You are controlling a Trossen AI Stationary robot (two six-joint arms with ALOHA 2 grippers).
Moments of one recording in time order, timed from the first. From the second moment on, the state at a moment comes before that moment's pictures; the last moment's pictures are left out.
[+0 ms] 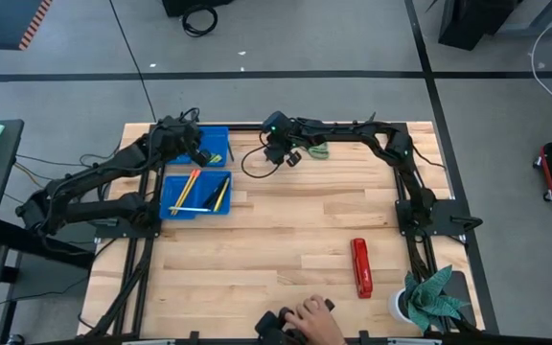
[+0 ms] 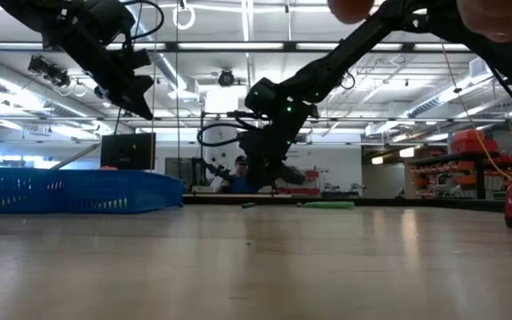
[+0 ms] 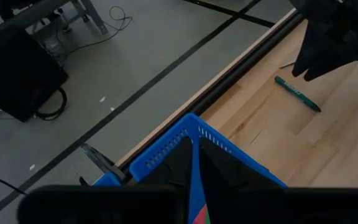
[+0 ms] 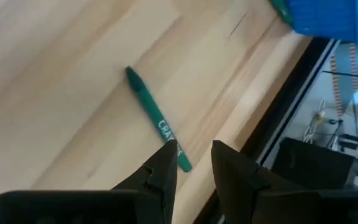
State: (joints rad) left arm 0.68 0.93 0.63 -0.24 -0.31 0.12; right arm -0.48 2.18 1.60 -0.32 0.06 -1.32
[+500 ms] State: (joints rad) left arm 0.68 0.93 0.63 -0.25 -0.31 0.14; right arm -0.44 1.98 1.60 -0.33 0.01 -0.87
